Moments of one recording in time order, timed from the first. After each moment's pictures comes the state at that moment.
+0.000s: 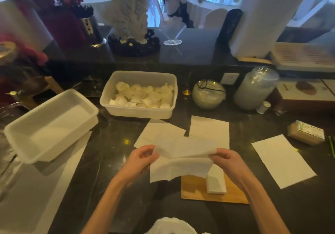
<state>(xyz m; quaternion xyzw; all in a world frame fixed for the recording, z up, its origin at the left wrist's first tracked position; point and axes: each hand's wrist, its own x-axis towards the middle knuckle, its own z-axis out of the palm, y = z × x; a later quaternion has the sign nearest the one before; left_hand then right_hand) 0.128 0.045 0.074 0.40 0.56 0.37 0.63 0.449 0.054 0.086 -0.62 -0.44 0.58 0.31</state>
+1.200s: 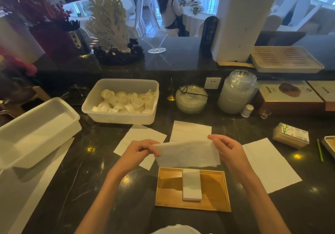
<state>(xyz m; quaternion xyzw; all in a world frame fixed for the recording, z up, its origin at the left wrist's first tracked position) 0.232 0.078 0.098 0.58 0.57 0.30 0.50 0.550 0.077 0.089 -0.56 -0.48 0.51 0.44</state>
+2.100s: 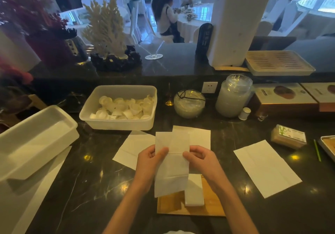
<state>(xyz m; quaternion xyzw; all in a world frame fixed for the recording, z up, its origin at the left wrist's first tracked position) 0.285 0.060 0.096 0.39 0.58 0.46 0.54 0.472 0.064 0.098 -0.57 -0.45 0.56 0.39</state>
